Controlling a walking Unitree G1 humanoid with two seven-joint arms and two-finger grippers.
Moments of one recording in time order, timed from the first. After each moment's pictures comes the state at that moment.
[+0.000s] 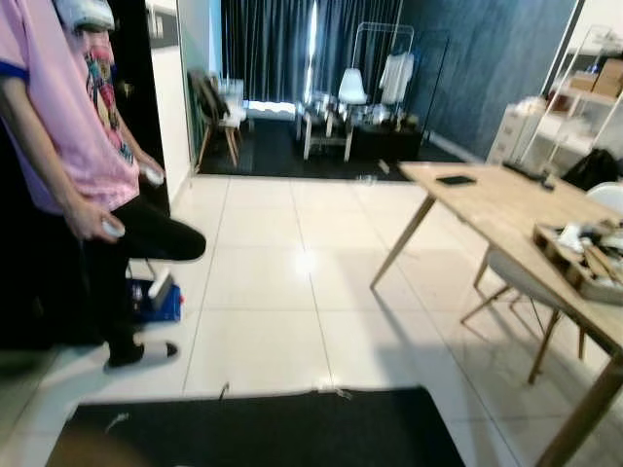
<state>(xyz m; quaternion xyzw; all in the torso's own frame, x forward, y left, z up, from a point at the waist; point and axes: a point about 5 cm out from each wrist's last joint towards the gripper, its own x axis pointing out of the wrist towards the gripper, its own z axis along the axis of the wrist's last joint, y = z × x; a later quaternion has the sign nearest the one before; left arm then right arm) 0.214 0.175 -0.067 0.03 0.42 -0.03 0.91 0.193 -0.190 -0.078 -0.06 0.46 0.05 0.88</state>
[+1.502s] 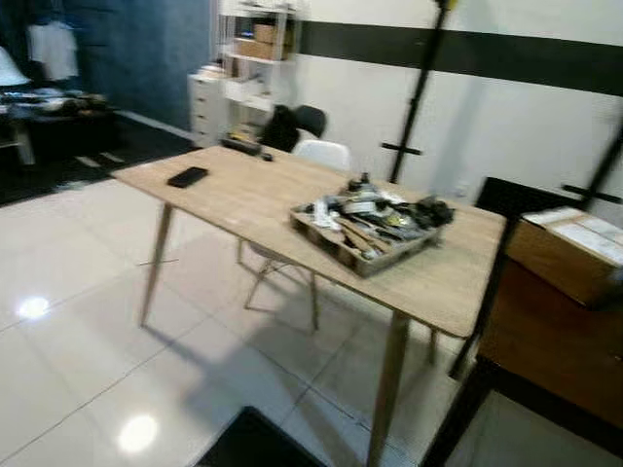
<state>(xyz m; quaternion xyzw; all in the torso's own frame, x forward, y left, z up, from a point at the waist) 0.214 0.175 -0.067 0.03 0.42 -0.03 0.91 0.195 -0.190 -0.078 -0.03 0.46 0.04 0.88</state>
